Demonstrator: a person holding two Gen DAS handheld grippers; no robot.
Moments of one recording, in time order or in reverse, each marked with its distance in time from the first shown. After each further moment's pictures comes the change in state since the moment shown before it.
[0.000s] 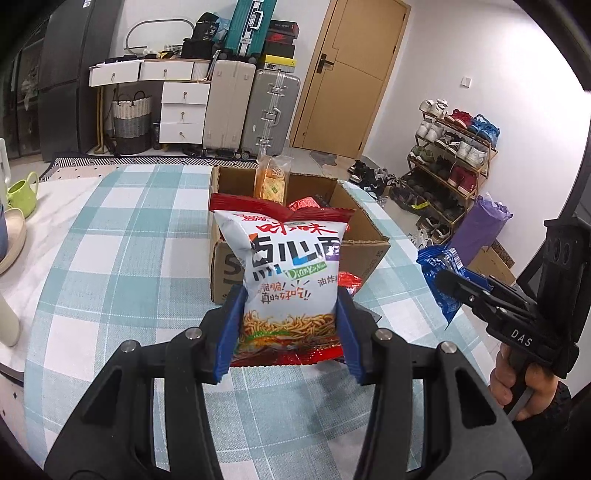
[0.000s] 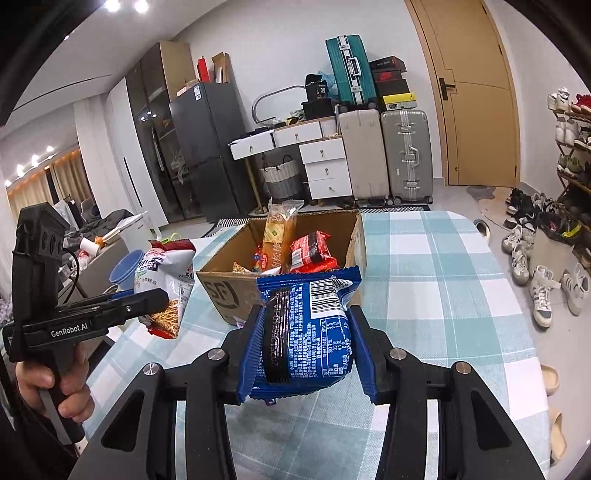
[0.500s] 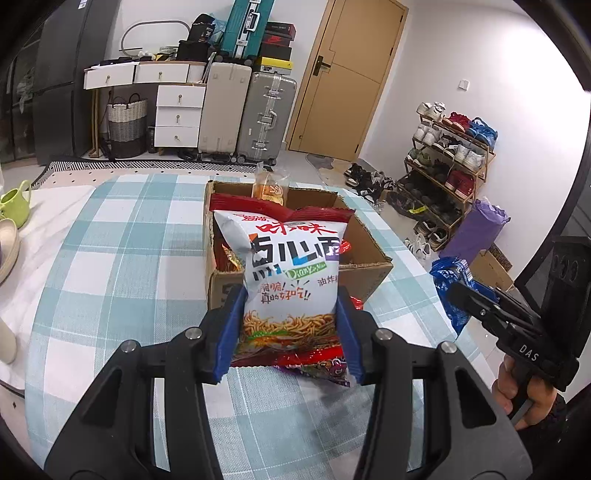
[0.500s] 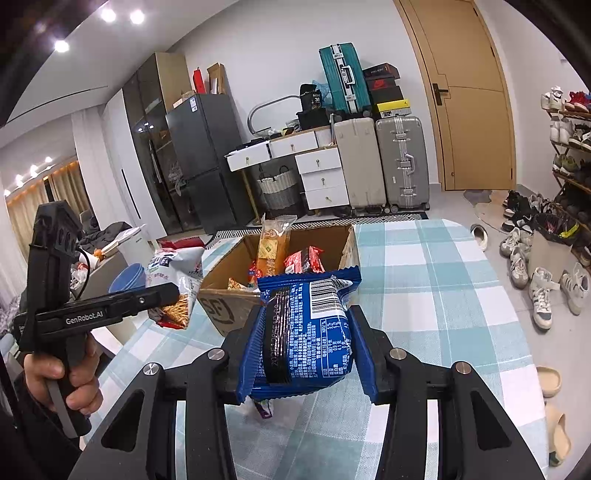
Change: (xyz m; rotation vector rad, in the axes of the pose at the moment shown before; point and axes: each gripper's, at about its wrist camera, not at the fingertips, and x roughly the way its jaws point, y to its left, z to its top) left arm 0.011 -0.002 0.022 0.006 -0.005 -0.016; right arm -0.003 -0.008 0.007 0.023 -0.037 -0.001
